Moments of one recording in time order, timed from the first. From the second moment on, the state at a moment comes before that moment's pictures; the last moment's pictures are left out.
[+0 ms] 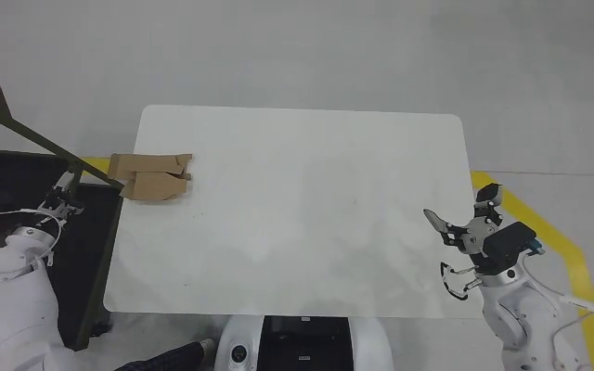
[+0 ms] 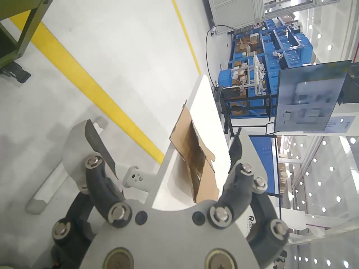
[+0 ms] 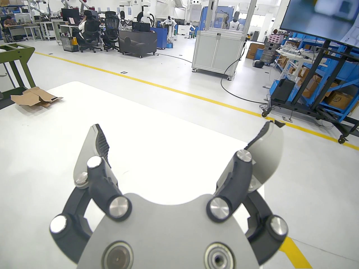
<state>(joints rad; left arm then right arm) 1.22 -1.00 -2.25 -0.76 0.20 -0.44 -0.76 -1.84 -1.15 1.70 -1.90 -1.32 -0.45 -0.43</state>
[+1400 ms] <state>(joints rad) 0.87 -0.97 -1.99 -0.27 0.35 -0.72 -0.58 -1.84 -1.15 1.70 -1.90 -1.32 -0.45 -0.43</state>
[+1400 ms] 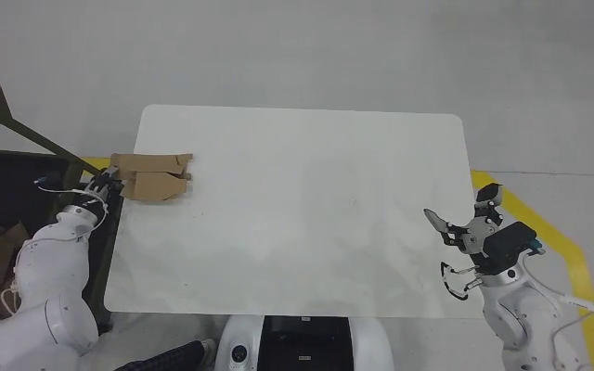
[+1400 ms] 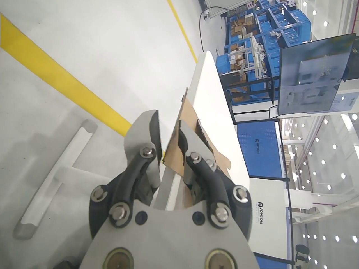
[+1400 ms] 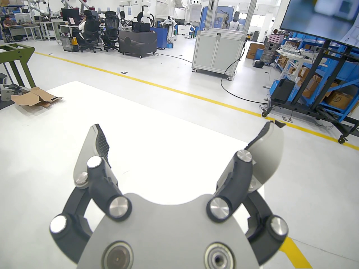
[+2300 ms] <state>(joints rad) 0.88 -0.98 -2.05 -0.51 -0.24 -0.57 -1.14 -1.84 -1.15 1.70 -1.90 -1.32 -0.45 -0.43</state>
